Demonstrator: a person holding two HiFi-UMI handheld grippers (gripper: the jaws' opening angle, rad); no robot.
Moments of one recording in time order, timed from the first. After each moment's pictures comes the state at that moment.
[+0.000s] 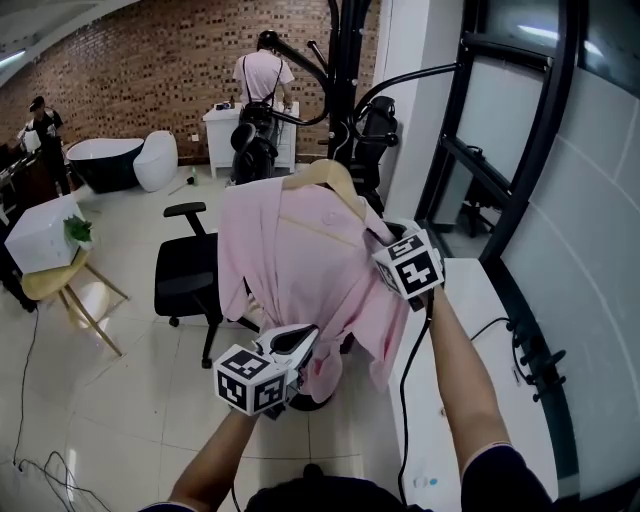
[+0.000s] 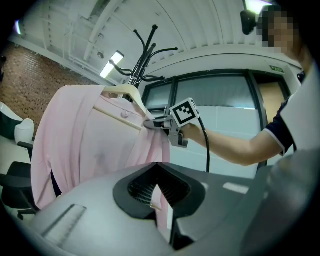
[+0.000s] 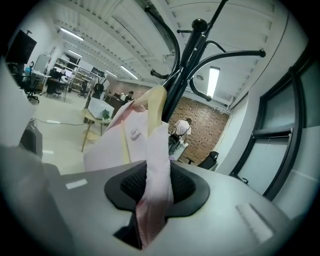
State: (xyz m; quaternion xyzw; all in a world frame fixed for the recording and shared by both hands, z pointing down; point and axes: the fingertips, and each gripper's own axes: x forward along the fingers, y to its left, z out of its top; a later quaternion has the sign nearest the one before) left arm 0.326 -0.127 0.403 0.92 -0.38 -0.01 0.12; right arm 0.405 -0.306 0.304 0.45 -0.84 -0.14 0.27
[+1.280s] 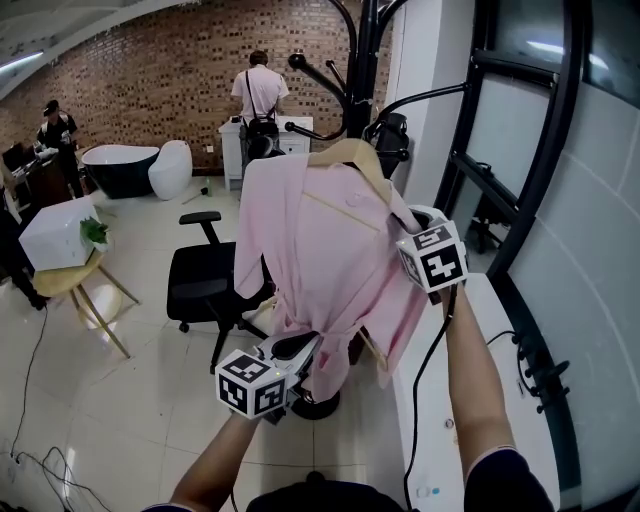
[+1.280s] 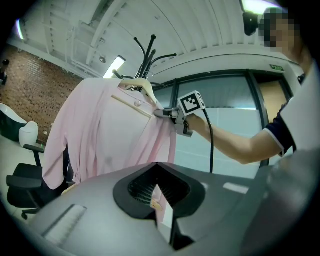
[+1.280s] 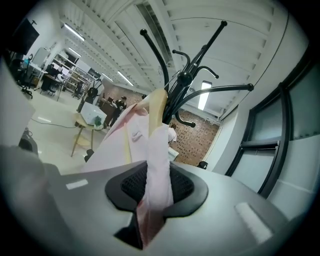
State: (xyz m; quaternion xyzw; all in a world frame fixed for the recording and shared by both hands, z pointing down) left arm 0.305 -0.107 0.393 0.91 -0.39 -0.02 0.11; right arm 0.414 -0.284 0.226 0.49 -0.82 -0.18 0.23
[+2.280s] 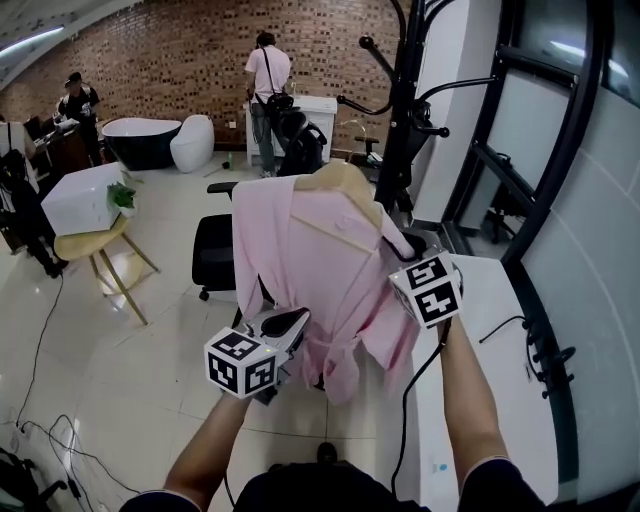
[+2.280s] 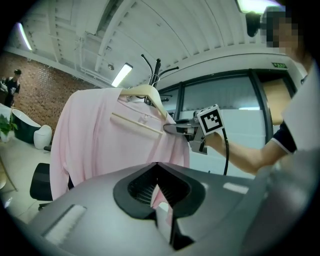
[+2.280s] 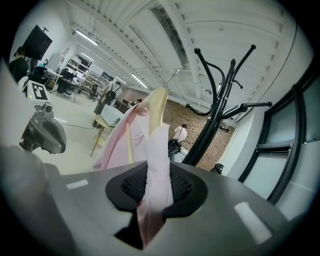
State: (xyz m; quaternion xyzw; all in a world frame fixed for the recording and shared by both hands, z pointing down) left arm 0.221 -0.031 0.394 0.89 -0.44 -0.02 0.11; right arm 0.327 -0.157 0.294 0.42 -0.85 -0.19 0.24
